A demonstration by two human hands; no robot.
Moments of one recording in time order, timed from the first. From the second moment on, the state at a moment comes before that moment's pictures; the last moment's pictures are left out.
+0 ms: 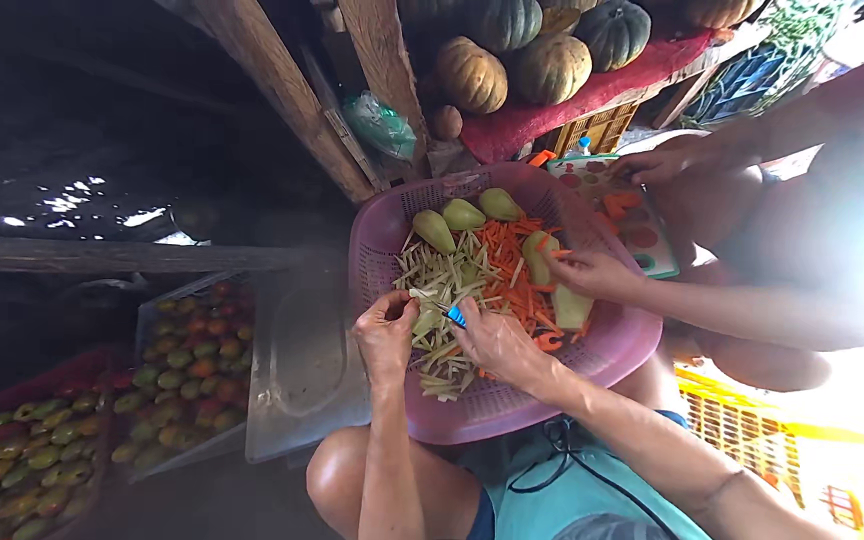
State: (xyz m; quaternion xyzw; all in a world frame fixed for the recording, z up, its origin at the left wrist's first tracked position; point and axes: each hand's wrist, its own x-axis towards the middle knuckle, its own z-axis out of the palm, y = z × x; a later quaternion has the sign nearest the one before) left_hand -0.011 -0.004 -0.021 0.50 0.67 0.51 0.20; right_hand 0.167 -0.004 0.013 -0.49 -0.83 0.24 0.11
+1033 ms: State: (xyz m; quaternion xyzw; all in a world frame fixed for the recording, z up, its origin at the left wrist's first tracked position) left_hand -0.001 0.053 -0.070 0.54 0.79 0.08 0.27; right_hand 0.230 0.012 0.009 -0.62 -0.72 0.29 -0.04
